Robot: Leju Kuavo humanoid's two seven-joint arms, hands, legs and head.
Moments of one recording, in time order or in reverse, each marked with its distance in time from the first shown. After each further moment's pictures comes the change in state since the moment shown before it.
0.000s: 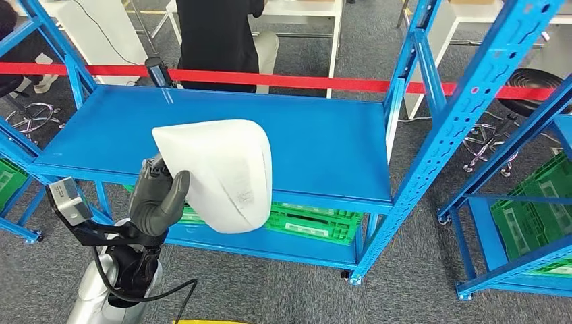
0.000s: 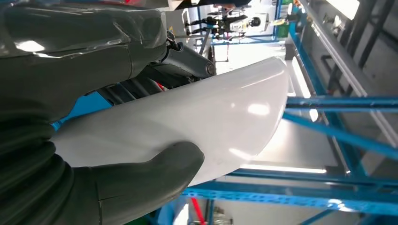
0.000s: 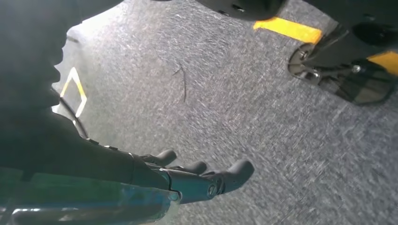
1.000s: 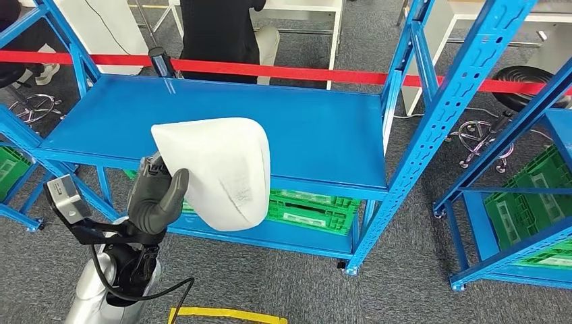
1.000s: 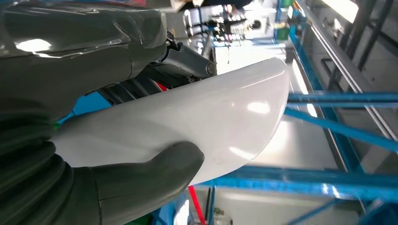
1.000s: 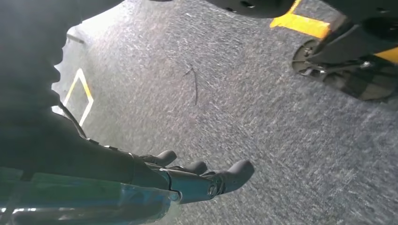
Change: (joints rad) left arm -0.006 0.002 -0.002 -0.007 -0.001 -0.006 0.016; right arm 0.011 0.001 -0.023 0.001 0.013 -0.004 0.007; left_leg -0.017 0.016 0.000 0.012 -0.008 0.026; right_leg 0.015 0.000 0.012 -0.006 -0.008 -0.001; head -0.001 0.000
